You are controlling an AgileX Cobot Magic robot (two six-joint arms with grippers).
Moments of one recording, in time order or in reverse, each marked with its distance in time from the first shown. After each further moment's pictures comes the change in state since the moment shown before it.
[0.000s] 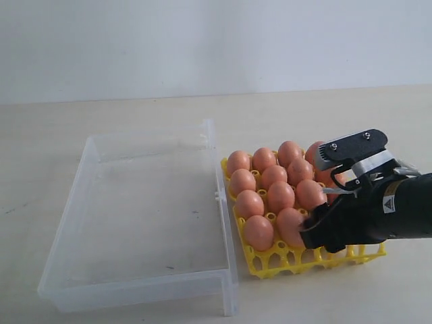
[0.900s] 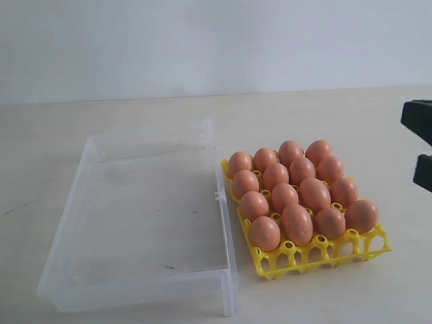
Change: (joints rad) left arm 0.000 0.000 0.000 0.000 0.000 0.000; right arm 0.000 -0.833 0.124 -0.013 -0.018 0.079
